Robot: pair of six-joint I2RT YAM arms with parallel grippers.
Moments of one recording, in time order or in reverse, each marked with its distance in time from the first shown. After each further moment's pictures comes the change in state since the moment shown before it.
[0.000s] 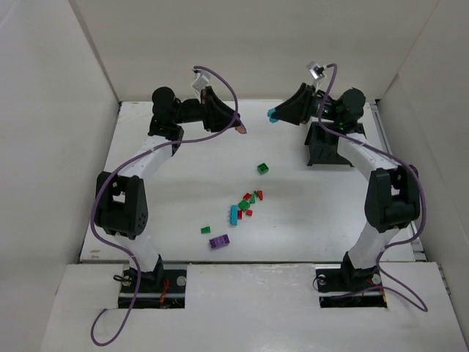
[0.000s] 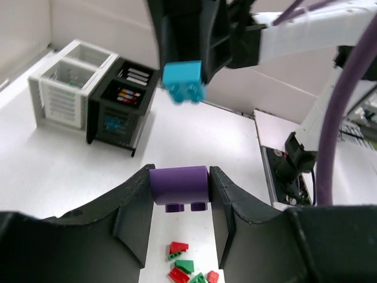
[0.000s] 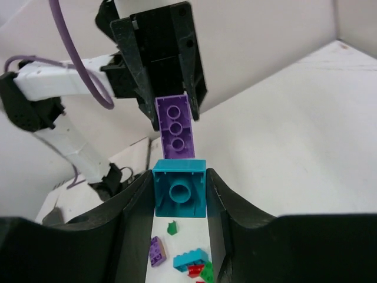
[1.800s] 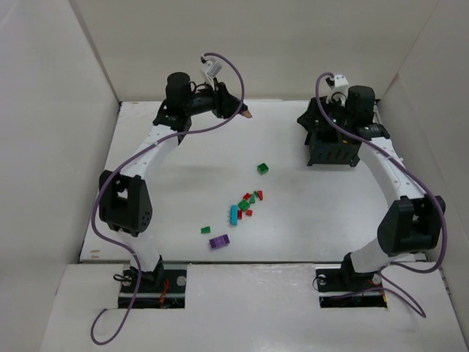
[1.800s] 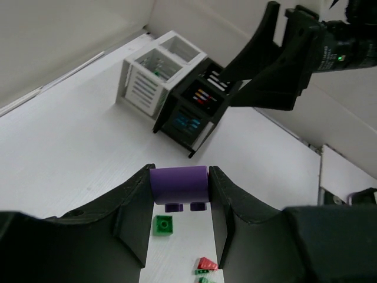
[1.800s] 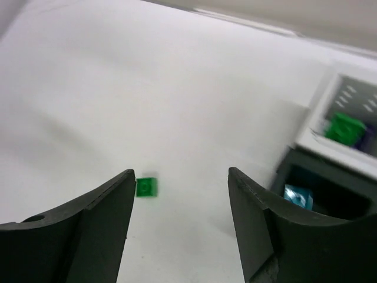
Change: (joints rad) left arm -0.058 0.043 0.219 -0.605 -0.430 0.300; right arm -0.093 -0.248 0.001 -1.187 0.821 -0.911
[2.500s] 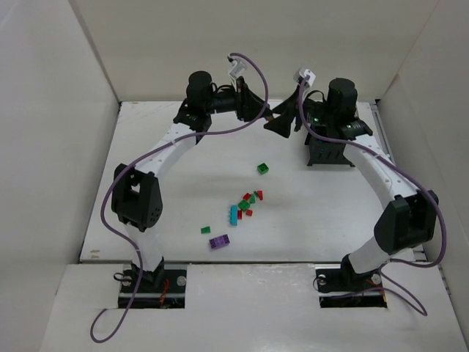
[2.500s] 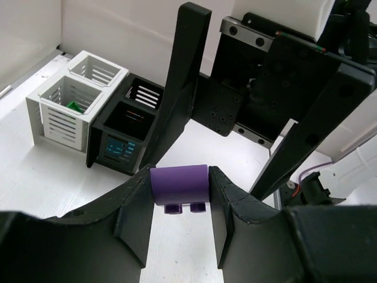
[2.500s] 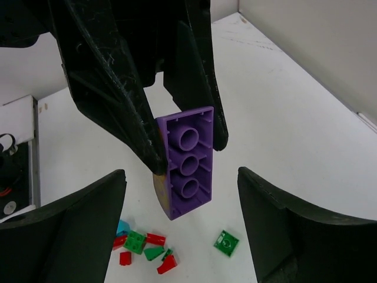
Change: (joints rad) left arm -0.134 0.093 0.101 0.165 0.151 -0.124; right arm 0.168 0.033 0.075 0.204 -0.507 -0.059
